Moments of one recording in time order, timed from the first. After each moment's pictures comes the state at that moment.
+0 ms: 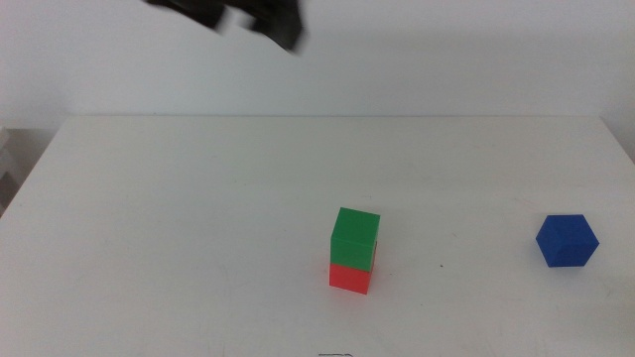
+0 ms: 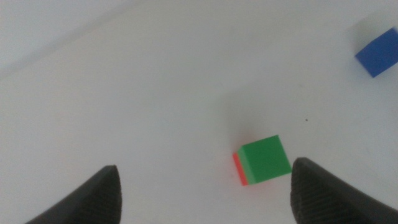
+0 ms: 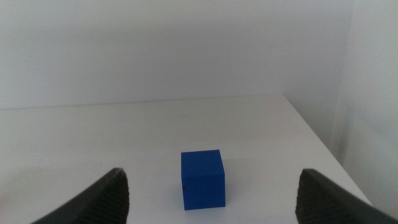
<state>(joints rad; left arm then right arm) -0.51 1.57 -1.92 -0.08 1.25 0.07 -0.05 -0.01 0.03 -0.03 0.12 0.09</state>
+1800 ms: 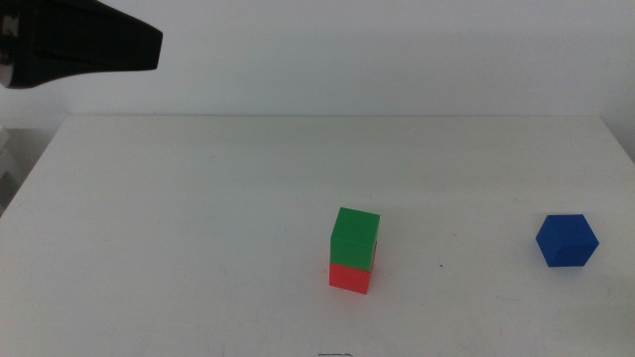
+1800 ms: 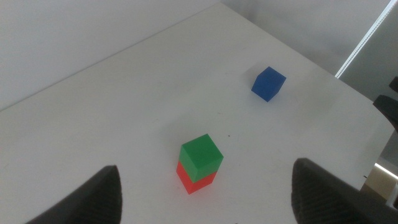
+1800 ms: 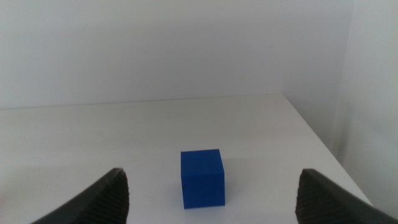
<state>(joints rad) 0.10 1.08 -1.36 -0.90 1.26 0.79 -0.05 -0.01 0.03 -0.03 0.12 0.09</state>
